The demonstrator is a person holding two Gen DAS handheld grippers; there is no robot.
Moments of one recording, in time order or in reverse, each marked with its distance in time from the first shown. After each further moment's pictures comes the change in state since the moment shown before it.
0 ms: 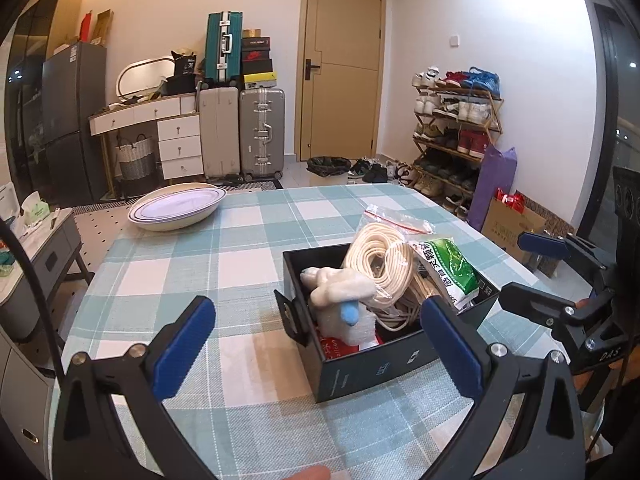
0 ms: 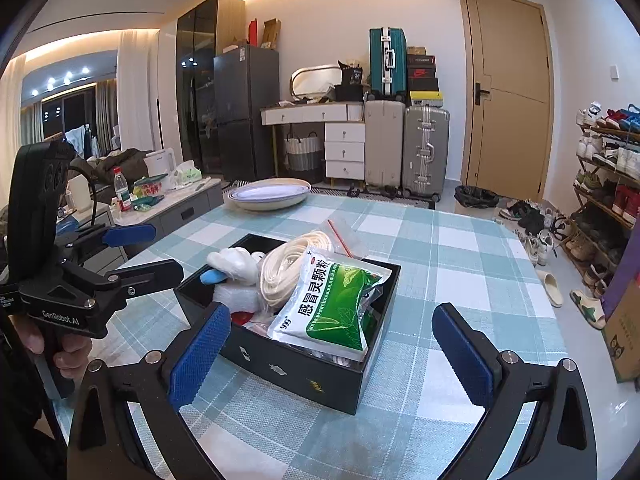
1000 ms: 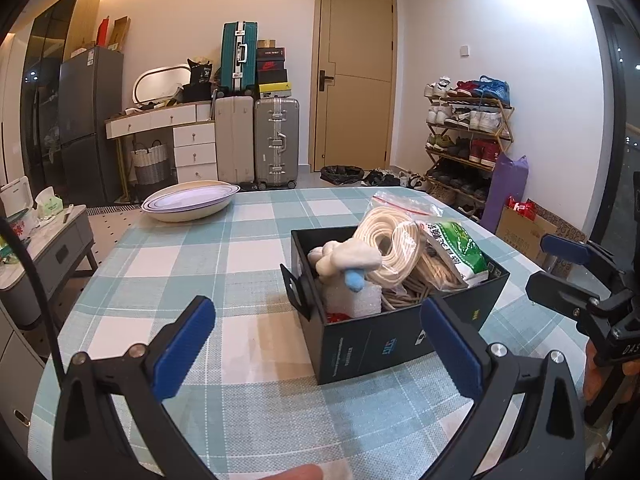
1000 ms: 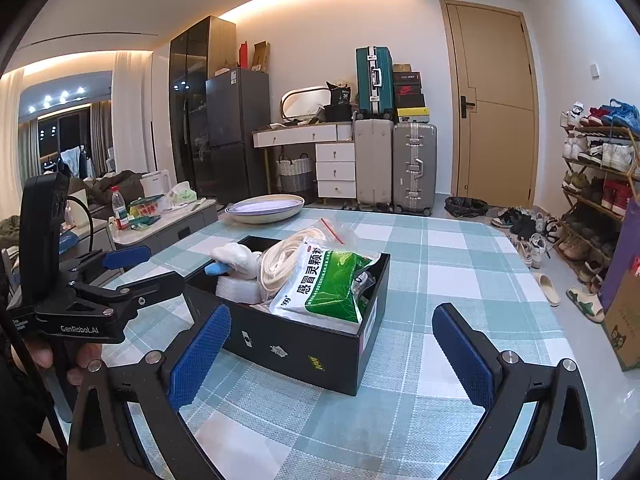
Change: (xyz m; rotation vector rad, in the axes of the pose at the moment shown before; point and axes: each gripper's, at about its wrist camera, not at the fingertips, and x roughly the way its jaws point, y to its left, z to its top) left arm 0.000 -0.009 -0.032 -0.004 -0.052 0.056; right arm -0.018 0.002 -0.028 0.038 -0.072 -0.028
